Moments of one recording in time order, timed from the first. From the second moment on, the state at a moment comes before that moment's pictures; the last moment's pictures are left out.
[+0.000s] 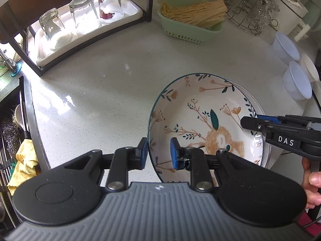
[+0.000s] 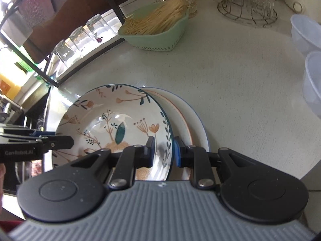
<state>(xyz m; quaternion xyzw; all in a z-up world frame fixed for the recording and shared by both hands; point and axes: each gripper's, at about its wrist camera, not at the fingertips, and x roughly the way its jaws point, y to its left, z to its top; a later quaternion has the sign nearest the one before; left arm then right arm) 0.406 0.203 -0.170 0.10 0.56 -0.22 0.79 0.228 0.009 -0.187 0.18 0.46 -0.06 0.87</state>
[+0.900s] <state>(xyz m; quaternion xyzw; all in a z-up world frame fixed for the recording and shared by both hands) 0.399 0.221 -0.153 0.01 0.54 -0.20 0.81 0.219 0.019 -0.176 0.13 0.43 -0.08 0.89</state>
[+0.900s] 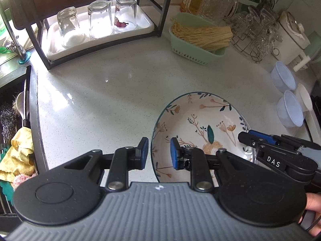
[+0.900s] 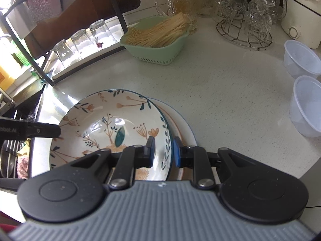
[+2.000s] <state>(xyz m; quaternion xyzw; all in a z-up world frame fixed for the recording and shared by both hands) 0.369 0.254 -0.101 -0.05 0.47 -0.25 0.84 0.195 0.054 -0.097 0.10 0.34 -0.10 0.93</state>
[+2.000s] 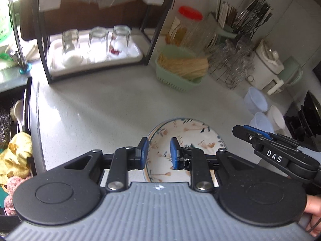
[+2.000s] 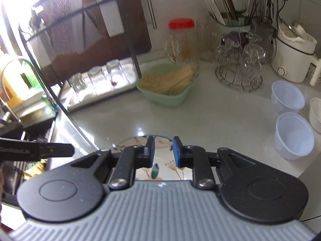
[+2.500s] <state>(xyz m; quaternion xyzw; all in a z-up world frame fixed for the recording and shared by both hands) 0.308 0.293 -0.037 -0.05 0.41 -0.26 0.88 0.143 0.100 -0.038 0.10 0.29 -0.09 0.95</state>
